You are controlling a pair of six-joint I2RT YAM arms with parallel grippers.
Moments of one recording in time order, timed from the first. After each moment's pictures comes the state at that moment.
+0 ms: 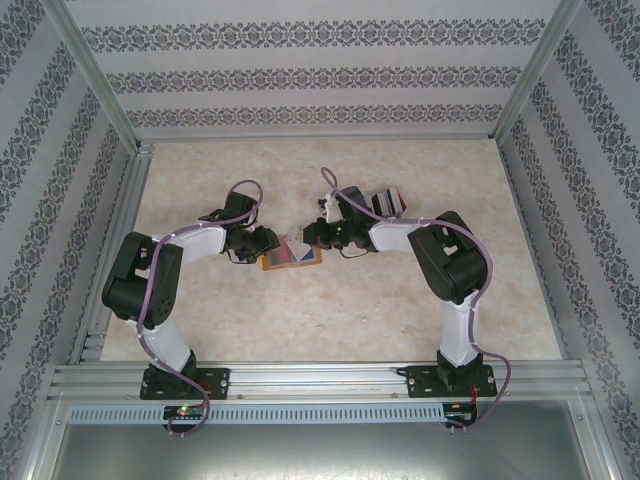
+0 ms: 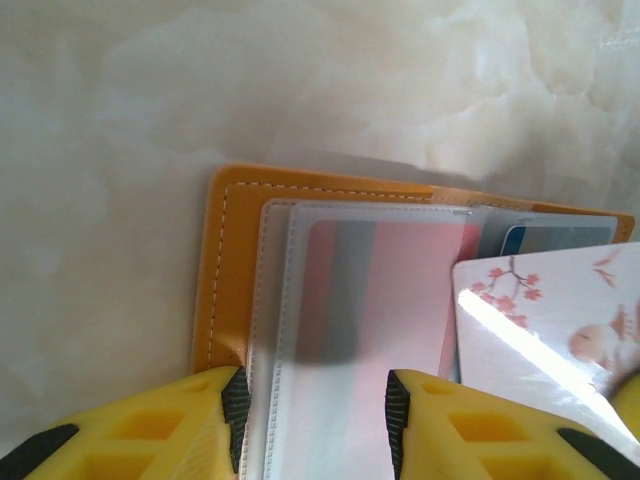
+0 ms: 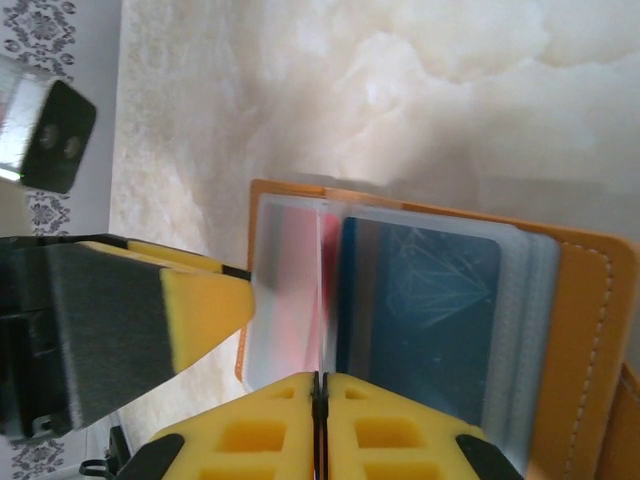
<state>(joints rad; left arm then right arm) -0.28 1.74 0.96 -0.32 0.32 -0.76 0.53 2.01 1.11 0.14 -0.67 0.73</state>
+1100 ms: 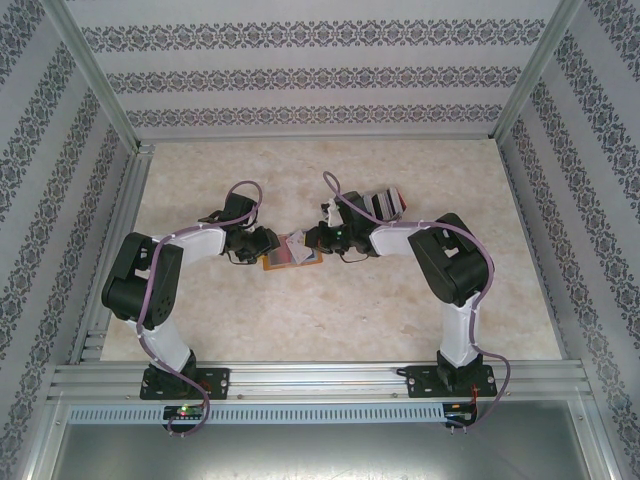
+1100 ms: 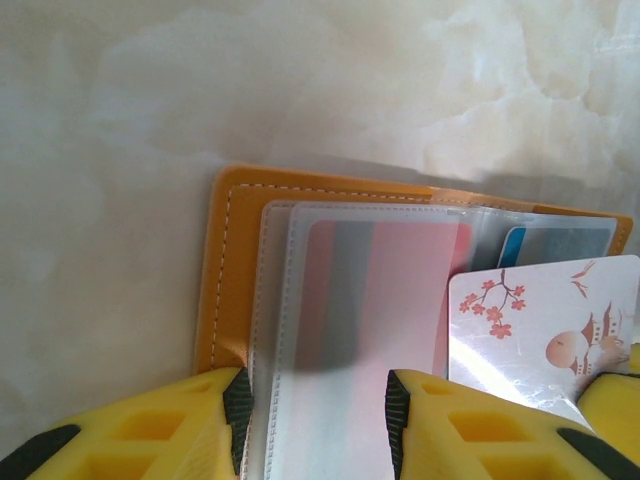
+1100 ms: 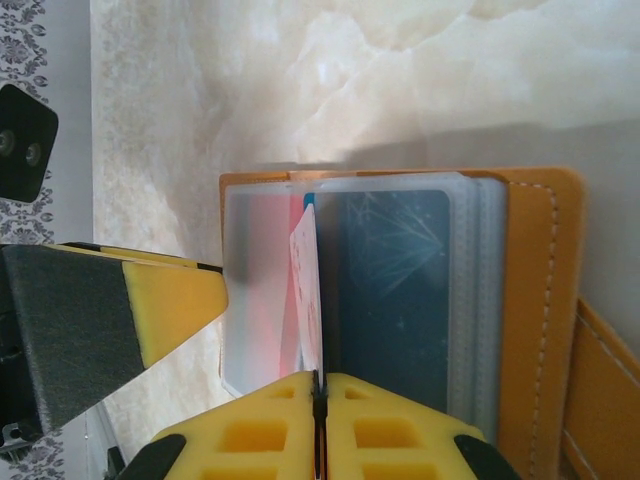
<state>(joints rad) -0.28 1.74 0.94 -0.29 0.32 -0.78 0.54 1.98 1.06 0.15 -0.61 0.79</state>
